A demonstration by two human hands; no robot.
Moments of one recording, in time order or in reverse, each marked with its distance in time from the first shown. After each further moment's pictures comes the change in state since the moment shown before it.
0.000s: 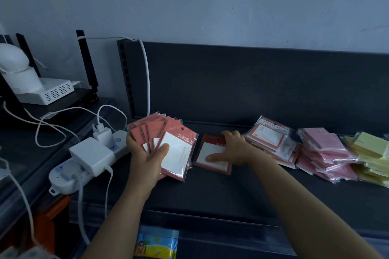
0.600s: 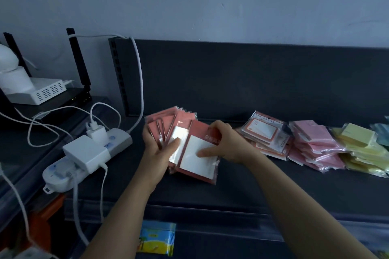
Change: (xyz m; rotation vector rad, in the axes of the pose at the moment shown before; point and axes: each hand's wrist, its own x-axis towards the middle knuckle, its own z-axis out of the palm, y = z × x) left_hand -0.003 0.006 0.017 0.001 -0.256 -0.008; right_hand -0.041 -0.015 -0.009 0.415 0.067 -0.211
